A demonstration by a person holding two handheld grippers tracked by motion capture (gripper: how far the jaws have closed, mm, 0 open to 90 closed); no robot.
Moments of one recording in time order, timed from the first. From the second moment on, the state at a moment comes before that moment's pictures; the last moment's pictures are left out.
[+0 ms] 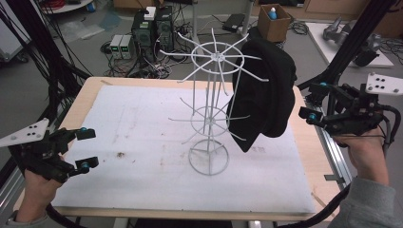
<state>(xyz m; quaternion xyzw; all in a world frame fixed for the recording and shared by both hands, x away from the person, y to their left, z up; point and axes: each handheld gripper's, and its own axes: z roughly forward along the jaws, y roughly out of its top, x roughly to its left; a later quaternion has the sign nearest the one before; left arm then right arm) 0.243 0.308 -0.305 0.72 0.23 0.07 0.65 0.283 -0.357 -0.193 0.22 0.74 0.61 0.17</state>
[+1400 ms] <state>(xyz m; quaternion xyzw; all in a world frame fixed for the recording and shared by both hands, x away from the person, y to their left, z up) 0.245 0.305 -0.294 0.72 0.22 0.08 0.65 0.234 -0.330 -0.272 0.30 0.75 0.56 0.19</state>
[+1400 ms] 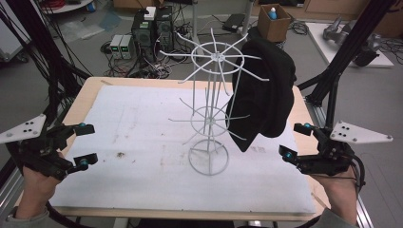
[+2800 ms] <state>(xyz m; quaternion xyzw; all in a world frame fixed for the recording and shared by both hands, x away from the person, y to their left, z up) 0.245 0.295 -0.296 0.73 0.22 0.09 0.64 0.239 -0.344 -0.291 0.35 0.74 0.54 0.20</state>
